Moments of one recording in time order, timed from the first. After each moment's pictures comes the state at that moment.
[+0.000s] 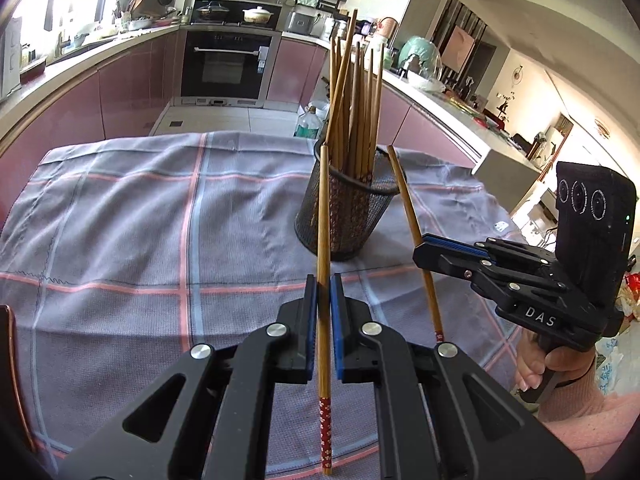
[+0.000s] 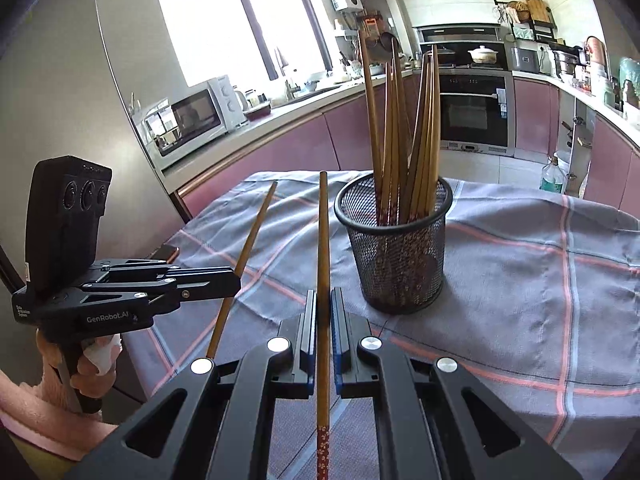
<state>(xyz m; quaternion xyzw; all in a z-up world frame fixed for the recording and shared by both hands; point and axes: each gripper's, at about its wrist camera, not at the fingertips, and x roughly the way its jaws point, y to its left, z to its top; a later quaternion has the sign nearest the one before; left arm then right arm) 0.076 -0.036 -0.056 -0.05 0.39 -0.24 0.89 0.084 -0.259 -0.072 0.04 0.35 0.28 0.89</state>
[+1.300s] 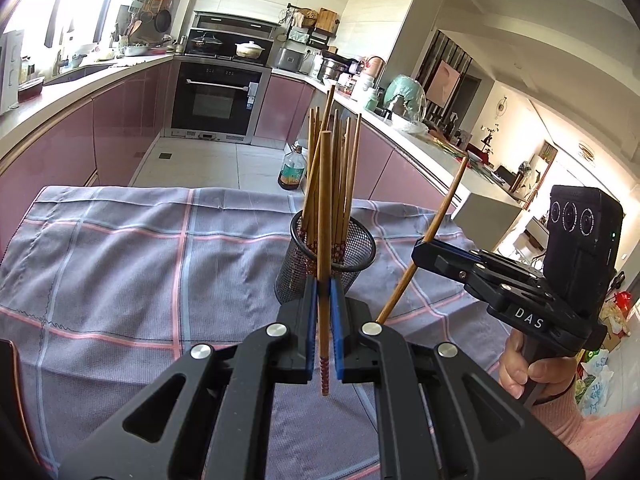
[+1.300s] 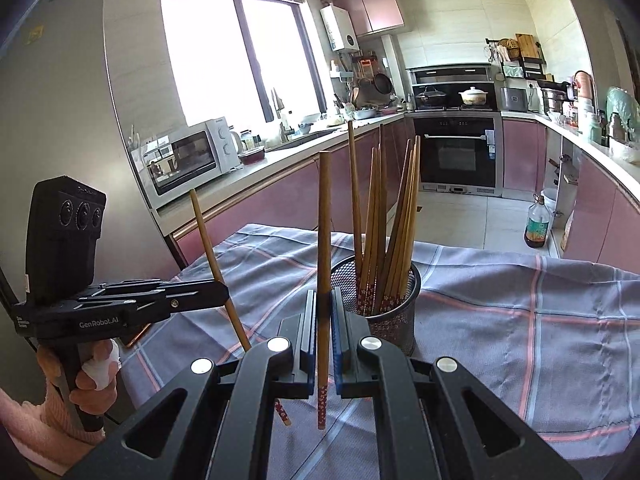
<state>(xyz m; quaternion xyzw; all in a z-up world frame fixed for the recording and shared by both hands) 0.082 -0.034 -0.008 -0.09 0.33 -0.26 0.90 0.088 -0.271 -0.027 0.04 0.28 0.26 0.92</state>
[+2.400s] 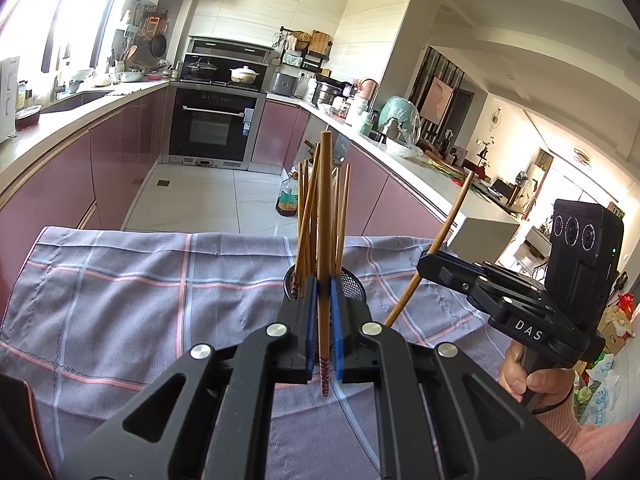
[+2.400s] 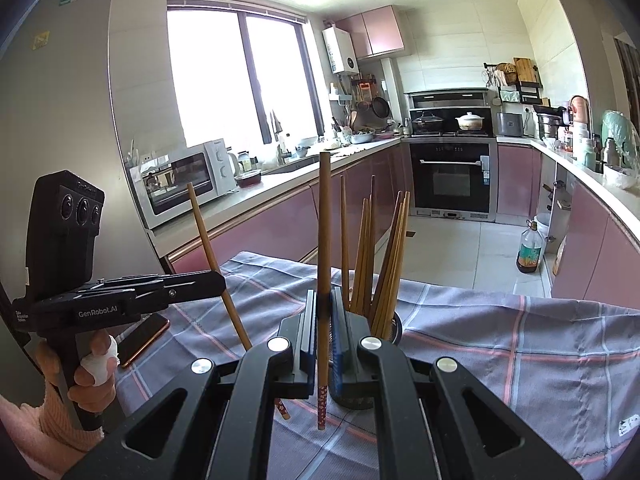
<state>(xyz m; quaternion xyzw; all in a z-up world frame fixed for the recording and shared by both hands) 0.099 -0.040 0.021 -0.08 0.29 -0.26 0.92 0.093 -0.280 -0.002 0.04 0.24 0.25 0.94</state>
